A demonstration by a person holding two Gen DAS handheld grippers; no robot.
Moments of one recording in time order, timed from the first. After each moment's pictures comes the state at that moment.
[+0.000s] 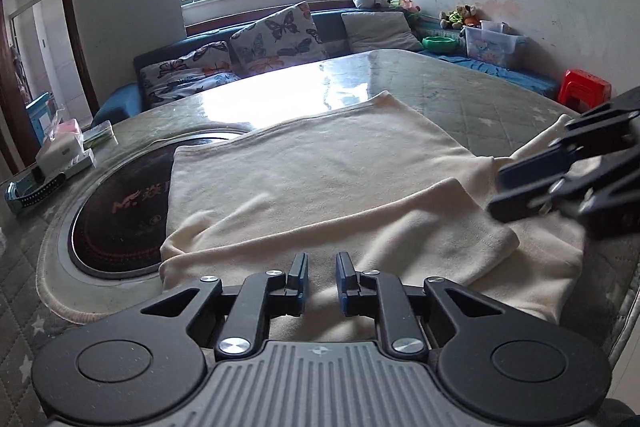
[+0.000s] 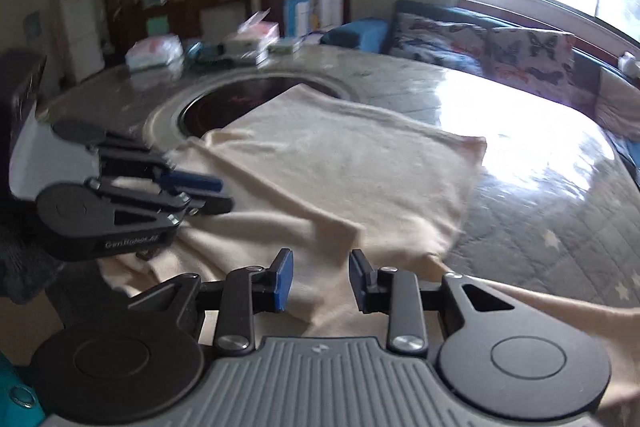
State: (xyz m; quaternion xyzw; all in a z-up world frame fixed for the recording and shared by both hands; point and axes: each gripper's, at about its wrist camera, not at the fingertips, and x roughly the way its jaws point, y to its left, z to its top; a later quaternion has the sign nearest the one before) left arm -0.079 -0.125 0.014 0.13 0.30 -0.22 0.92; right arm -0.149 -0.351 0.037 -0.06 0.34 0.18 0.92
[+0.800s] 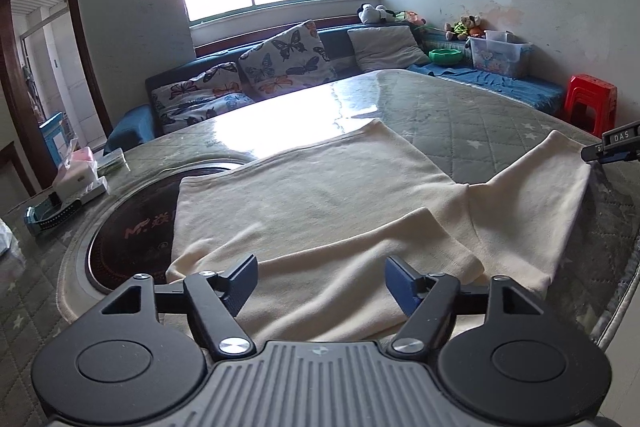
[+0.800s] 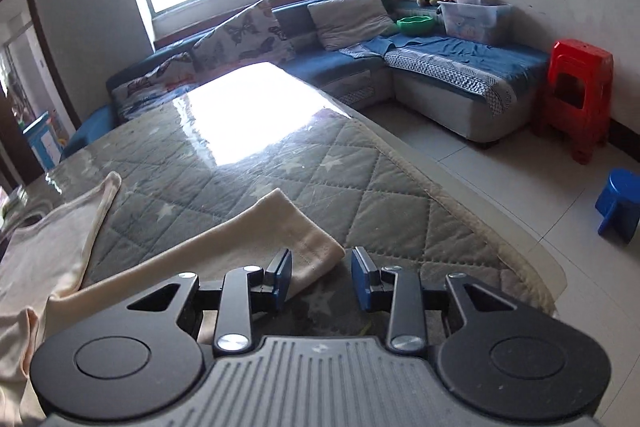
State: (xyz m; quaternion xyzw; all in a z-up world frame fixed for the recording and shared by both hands) left arm -0.105 -0.145 0.034 0.14 0.27 -0.20 0.93; right arm -0.184 -0.558 -0.002 0.18 0.31 -0.18 0.92
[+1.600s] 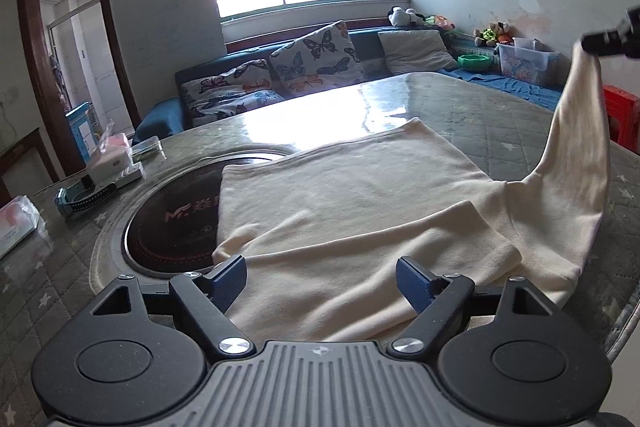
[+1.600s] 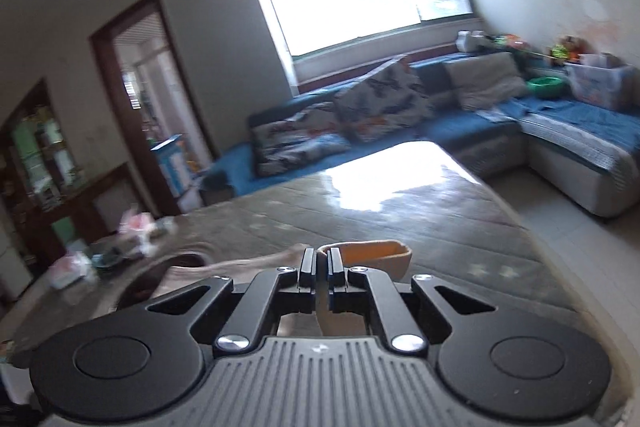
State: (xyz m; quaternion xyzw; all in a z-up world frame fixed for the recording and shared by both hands) left arm -0.108 -0.111 0.035 0.13 0.26 -0.16 0.94; right arm -0.182 -0.483 0.113 0.16 0.21 0.04 0.96
